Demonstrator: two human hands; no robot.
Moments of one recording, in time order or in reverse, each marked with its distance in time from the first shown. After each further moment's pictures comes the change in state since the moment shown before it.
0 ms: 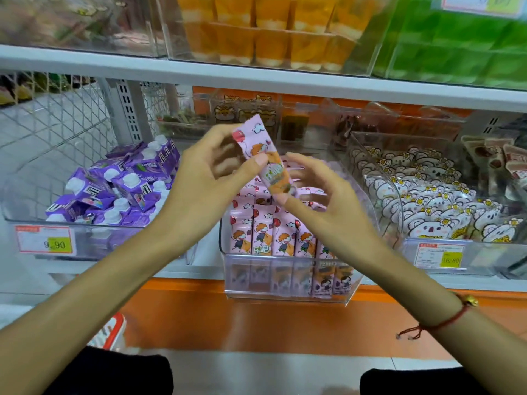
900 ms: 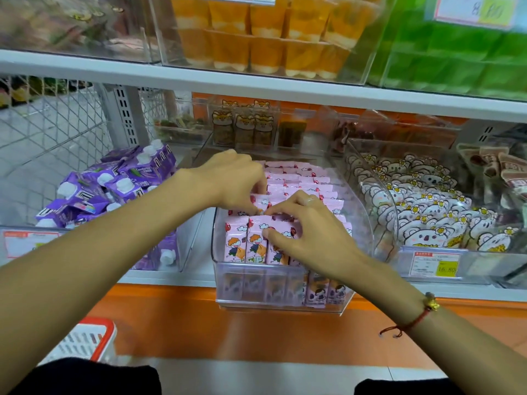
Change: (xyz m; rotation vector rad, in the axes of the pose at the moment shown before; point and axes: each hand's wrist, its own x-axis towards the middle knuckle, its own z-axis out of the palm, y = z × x) left_hand 0.072 -0.037 0.009 1.411 -0.730 0.181; right_hand 0.007 0.031 0.008 -0.570 -0.169 -0.025
